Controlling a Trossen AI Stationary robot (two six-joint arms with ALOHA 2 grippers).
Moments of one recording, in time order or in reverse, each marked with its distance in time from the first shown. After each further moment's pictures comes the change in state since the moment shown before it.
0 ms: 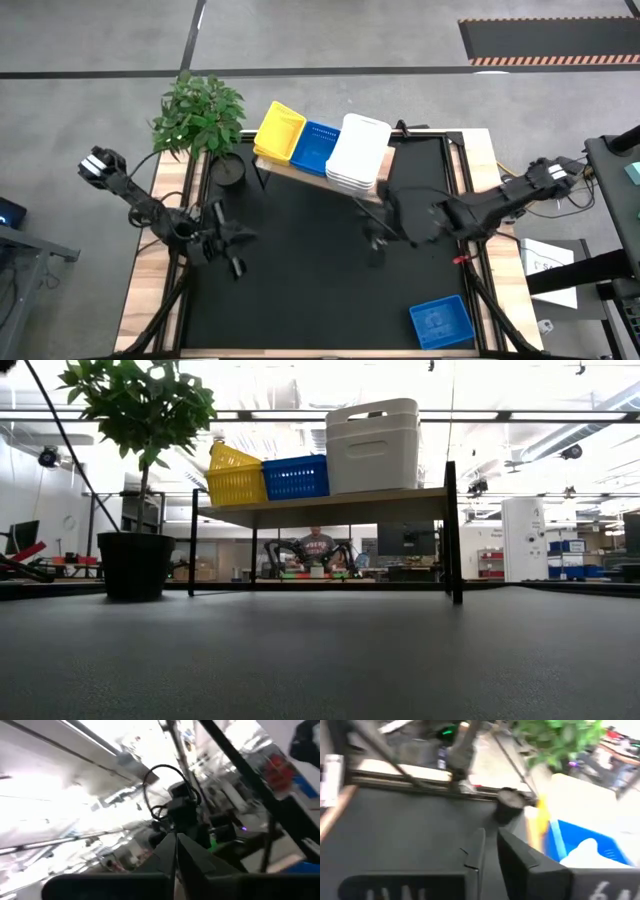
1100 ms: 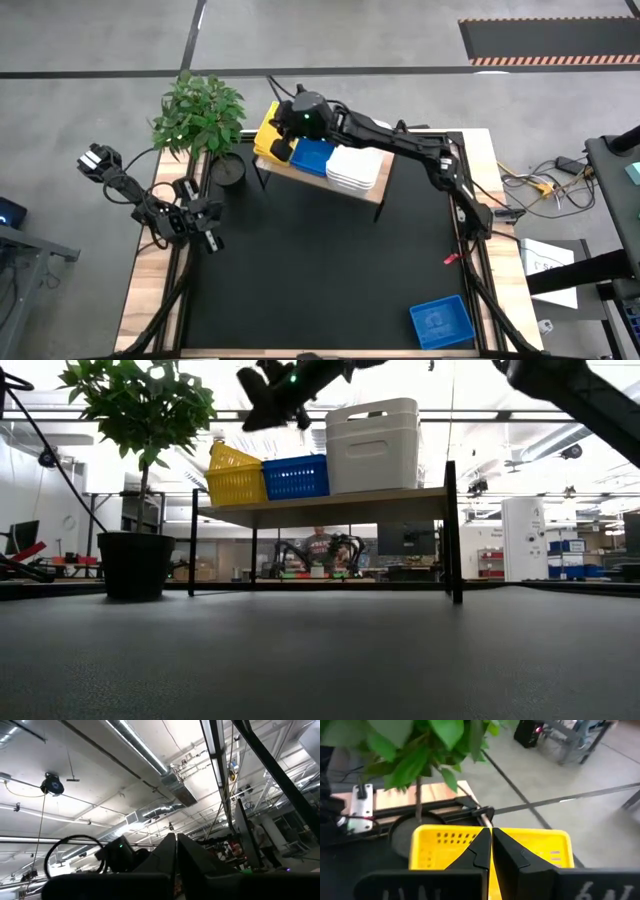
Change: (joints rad) left arm -0.005 -0.267 -0.260 0.323 -0.032 0.086; right arm -0.681 0.877 1.117 -0.223 -0.422 -0.083
